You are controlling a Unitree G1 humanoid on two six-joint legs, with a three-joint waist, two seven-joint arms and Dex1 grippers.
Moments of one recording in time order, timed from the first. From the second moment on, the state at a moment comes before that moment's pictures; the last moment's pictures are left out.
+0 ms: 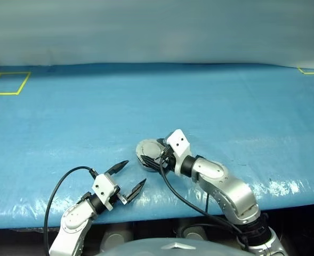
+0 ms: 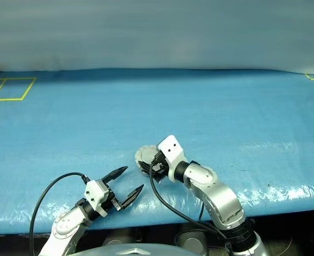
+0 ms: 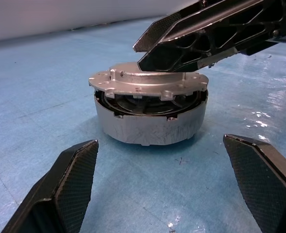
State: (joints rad) left arm 0.37 0.35 -0.18 -0.16 -0.19 -0.25 -0.64; right arm -0.12 -0.27 0.34 -0.48 0.28 0.75 0.41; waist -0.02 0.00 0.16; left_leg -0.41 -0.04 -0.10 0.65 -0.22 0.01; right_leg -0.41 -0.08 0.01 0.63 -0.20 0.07
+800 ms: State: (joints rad) left arm 0.38 0.35 -0.18 -0.16 -0.19 -0.25 -0.64; right arm -0.12 -0.31 0.40 -0.41 0.18 0.63 0.45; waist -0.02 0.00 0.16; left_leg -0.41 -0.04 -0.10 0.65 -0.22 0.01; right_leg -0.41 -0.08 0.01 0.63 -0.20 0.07
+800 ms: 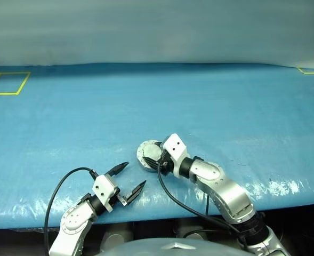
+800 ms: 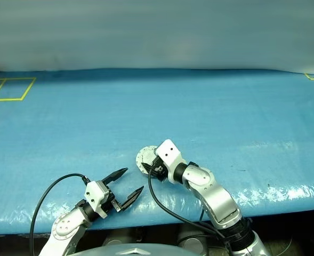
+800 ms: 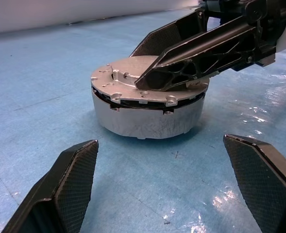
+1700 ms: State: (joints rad) left arm 0.39 0.34 -0.17 -0.16 -0.19 -0.25 -0.66; right arm -0.17 -0.32 0.43 -0.39 0.11 0.66 0.49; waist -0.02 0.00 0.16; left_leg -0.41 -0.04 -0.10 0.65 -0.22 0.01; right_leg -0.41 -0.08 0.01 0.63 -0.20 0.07
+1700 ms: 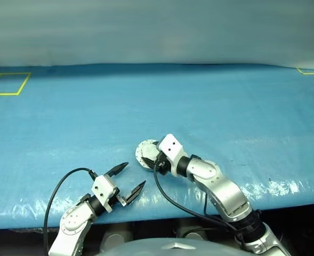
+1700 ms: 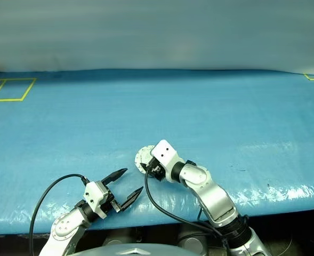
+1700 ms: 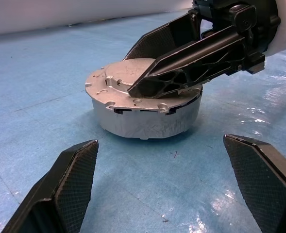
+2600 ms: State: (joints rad) left arm 0.38 0.34 -0.17 -0.16 -0.19 -0.23 -0.65; right arm -0.21 -0.34 0.42 -0.28 0.12 0.55 0.59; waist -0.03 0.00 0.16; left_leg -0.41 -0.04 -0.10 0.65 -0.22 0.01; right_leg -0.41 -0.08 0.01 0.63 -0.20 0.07
